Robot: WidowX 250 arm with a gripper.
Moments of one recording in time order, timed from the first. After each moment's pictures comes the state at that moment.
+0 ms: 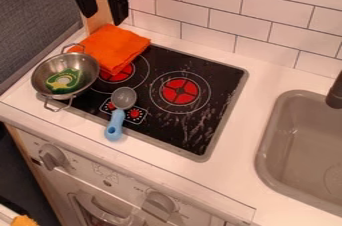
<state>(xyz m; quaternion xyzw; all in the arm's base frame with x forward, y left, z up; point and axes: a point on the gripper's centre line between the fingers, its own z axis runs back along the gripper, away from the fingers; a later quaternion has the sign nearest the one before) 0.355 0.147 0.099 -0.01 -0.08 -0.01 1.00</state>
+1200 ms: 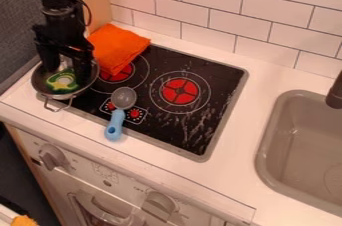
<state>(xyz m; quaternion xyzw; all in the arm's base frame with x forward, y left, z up) 0.288 0.175 0.028 0.06 0.01 0.01 1.00</state>
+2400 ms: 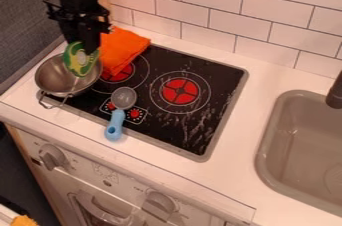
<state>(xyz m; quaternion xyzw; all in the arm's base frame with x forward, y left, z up) 0.303 0.128 0.085 0.00 -0.04 0.00 1.00</state>
